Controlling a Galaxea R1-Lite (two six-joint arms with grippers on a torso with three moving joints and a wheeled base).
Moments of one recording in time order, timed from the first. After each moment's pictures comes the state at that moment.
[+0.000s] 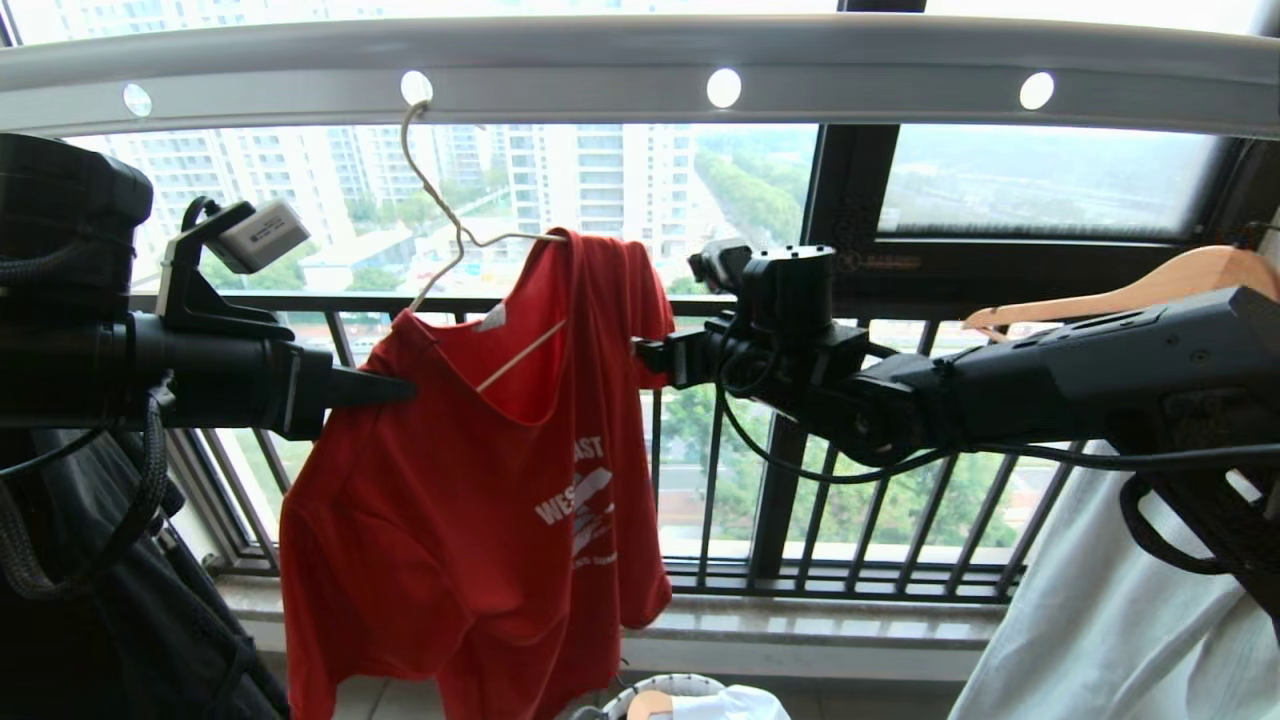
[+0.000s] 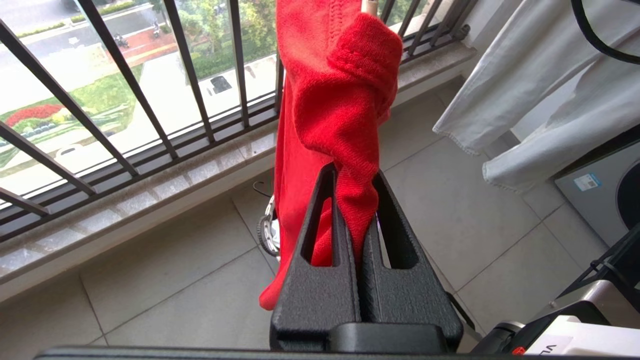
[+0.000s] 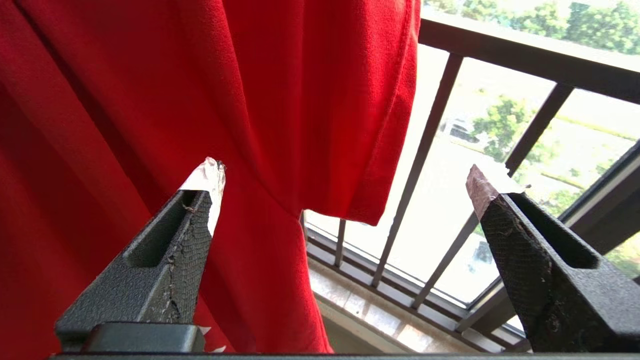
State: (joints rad) left arm -0.10 1.47 -1.18 0.22 -0.57 0.13; right arm 0.54 2.20 -1.60 -0.46 -0.08 0.01
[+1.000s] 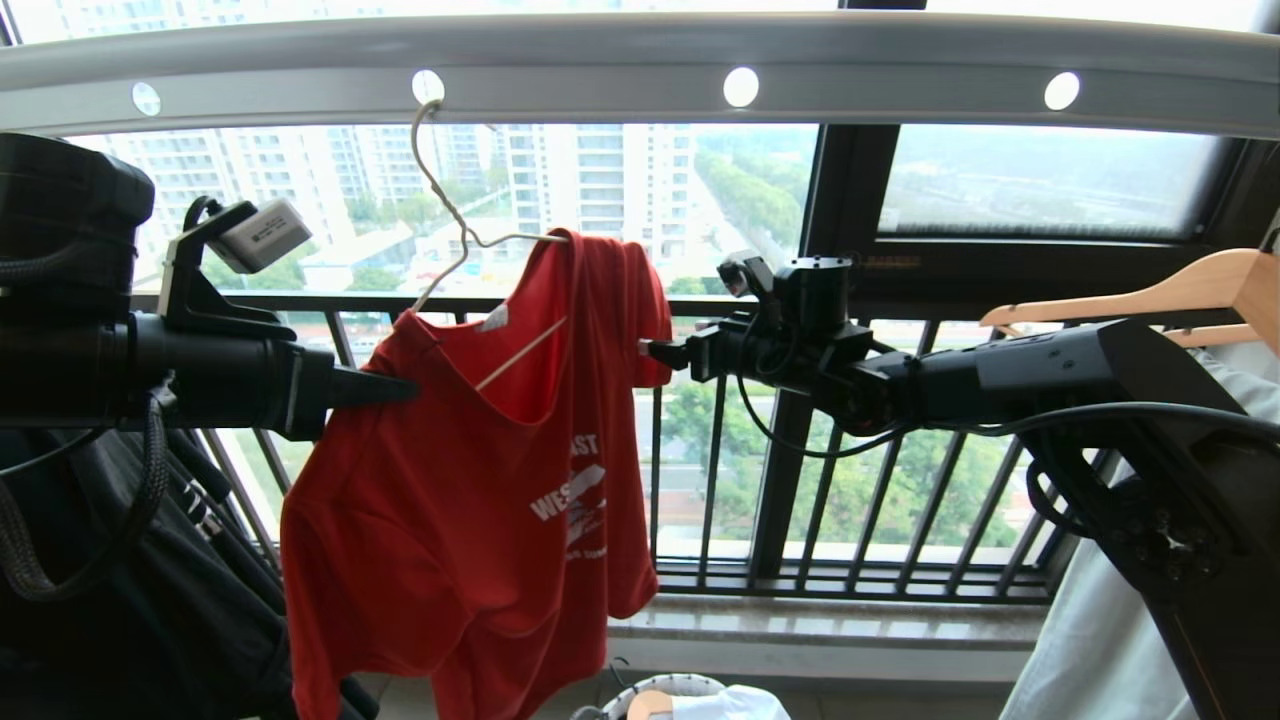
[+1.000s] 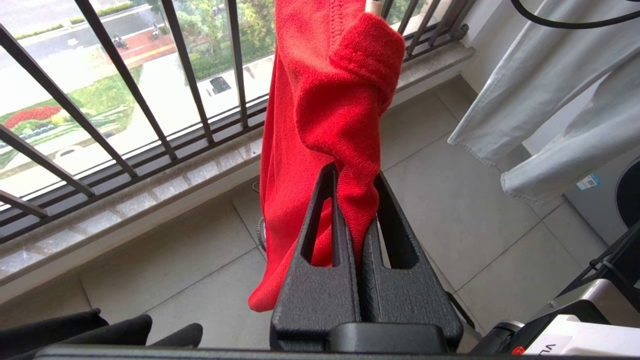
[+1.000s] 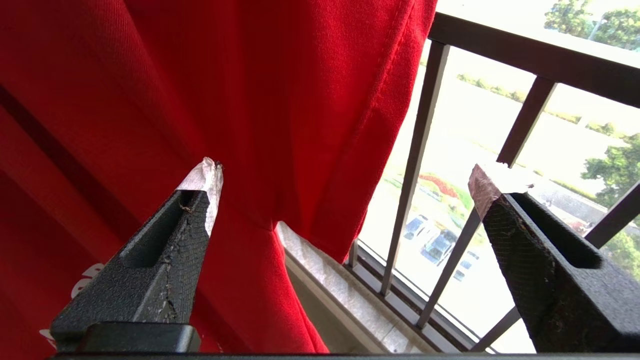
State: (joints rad) left arm -0.10 1.47 -1.18 0.22 -0.57 0.13; right arm 0.38 2.40 -1.85 -0.45 0.37 0.01
